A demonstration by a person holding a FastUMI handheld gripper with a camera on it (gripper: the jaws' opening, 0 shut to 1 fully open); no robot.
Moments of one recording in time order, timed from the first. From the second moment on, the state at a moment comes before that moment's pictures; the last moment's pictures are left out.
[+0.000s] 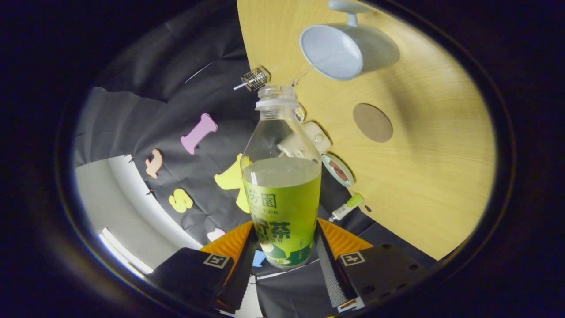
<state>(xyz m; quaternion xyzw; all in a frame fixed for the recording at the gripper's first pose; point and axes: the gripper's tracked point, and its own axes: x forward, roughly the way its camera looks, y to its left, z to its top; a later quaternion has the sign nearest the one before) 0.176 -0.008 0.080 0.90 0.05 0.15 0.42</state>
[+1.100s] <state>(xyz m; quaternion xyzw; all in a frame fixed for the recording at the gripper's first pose) 0.182 -0.015 0.083 0.90 0.04 0.16 0.41</state>
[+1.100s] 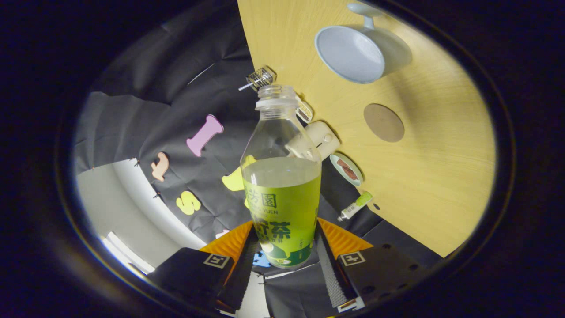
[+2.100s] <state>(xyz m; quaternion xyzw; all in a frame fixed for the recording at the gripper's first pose) 0.137 -0.002 0.045 0.56 0.10 0.08 0.82</state>
